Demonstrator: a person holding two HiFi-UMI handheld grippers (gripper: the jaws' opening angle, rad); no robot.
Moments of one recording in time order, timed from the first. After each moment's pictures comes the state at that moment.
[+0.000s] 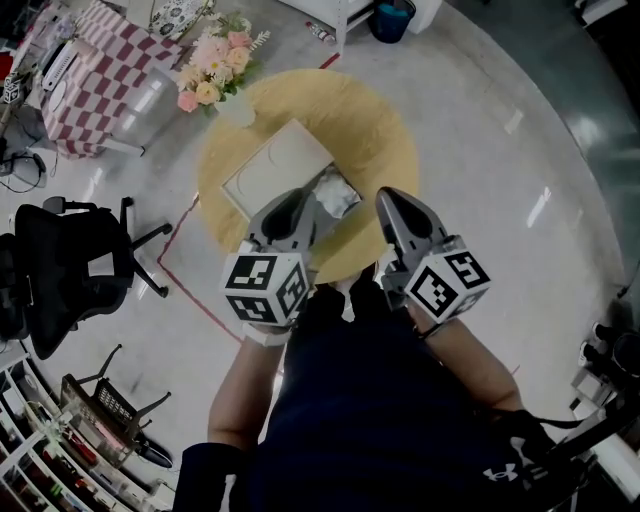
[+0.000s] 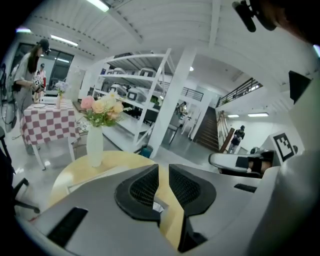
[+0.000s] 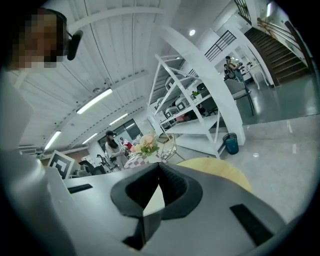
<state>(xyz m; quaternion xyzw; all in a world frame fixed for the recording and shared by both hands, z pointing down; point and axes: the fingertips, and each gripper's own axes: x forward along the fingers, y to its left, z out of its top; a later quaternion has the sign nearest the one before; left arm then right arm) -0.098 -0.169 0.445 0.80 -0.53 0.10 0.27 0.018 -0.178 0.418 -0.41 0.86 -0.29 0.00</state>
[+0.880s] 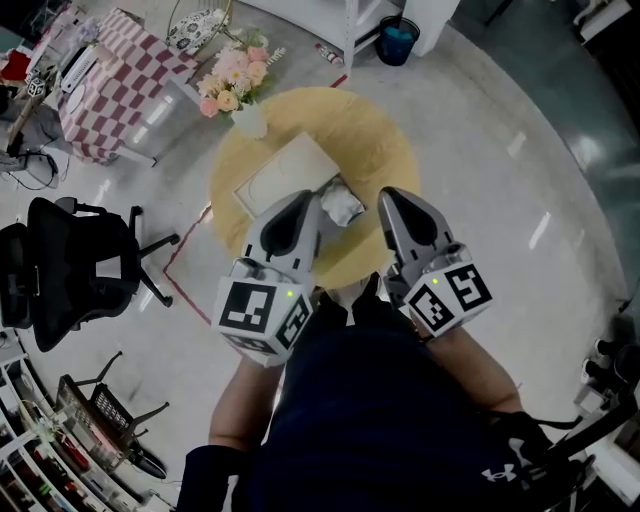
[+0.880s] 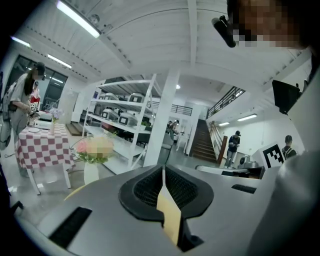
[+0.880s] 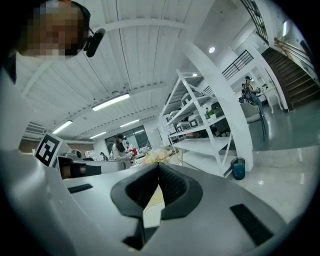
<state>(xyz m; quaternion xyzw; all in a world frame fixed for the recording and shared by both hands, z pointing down) -0.093 -0.145 0.341 0.83 -0.54 0.03 0.16 0.007 -0.161 0.347 -0.40 0.90 -0.17 0.03</state>
